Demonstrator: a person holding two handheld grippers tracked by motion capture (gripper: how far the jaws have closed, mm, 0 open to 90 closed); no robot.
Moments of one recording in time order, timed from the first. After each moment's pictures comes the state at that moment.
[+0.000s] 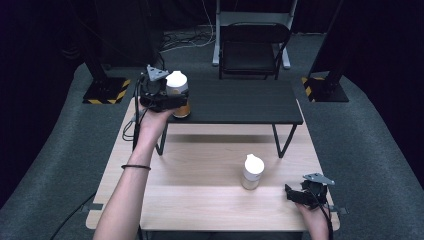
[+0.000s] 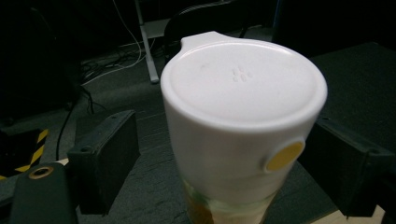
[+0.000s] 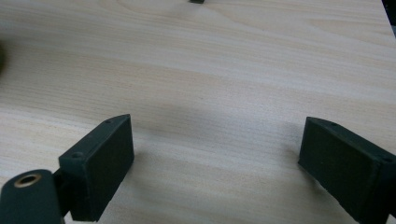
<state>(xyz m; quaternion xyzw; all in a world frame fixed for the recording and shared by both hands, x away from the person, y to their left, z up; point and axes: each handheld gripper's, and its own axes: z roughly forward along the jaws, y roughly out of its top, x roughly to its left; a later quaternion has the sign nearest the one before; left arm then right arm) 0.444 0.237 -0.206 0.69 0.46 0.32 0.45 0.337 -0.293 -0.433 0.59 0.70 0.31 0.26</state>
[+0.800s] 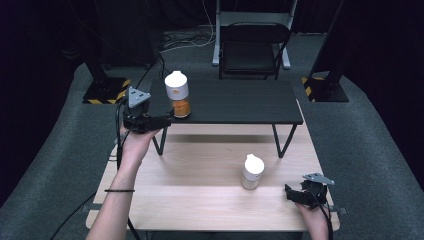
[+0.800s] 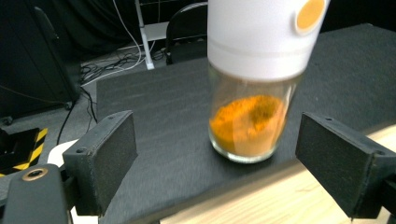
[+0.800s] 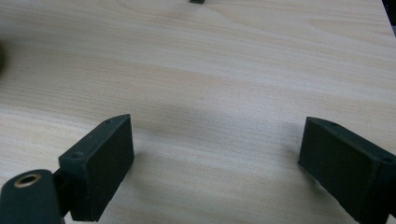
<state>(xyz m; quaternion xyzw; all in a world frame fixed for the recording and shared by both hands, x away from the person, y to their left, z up) 0.404 0.280 -0.247 0.69 0.45 0.32 0.47 0.337 -0.292 -0.433 0.59 0.70 0.31 0.26</state>
